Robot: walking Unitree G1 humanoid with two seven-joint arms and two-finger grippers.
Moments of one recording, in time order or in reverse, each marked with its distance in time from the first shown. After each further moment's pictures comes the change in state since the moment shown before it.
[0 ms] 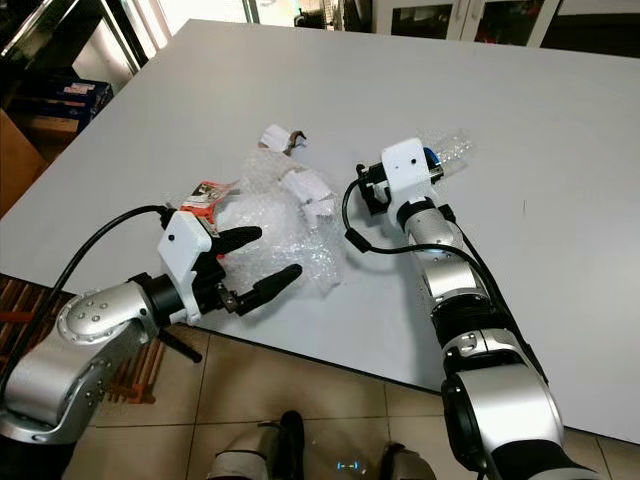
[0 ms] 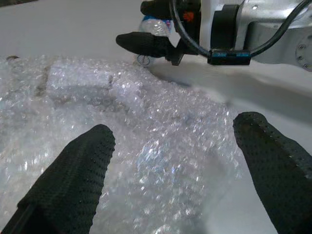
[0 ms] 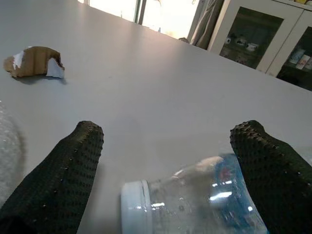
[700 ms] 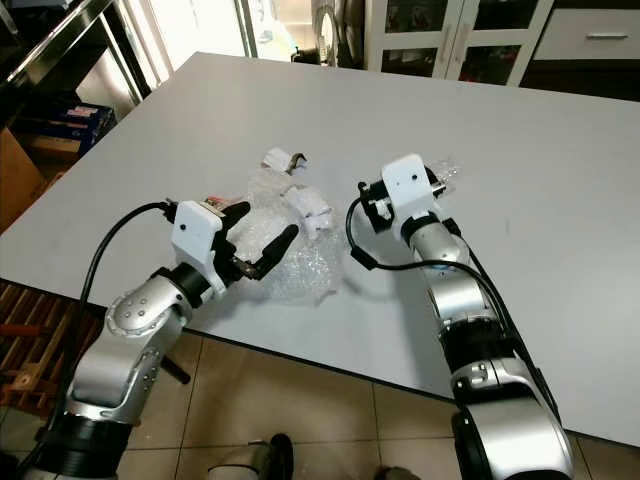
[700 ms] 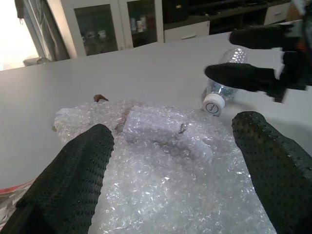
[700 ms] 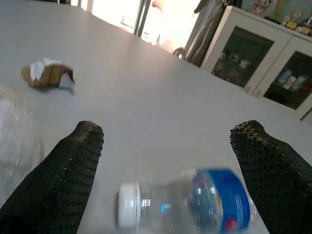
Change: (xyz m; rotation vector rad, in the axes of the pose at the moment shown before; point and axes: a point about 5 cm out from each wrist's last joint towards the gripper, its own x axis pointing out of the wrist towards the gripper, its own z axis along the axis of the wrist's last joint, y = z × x) left arm 0.027 0.014 -0.018 -0.017 -0.125 0.292; right arm -0.012 -0.001 -0.002 -0.037 0.037 0.034
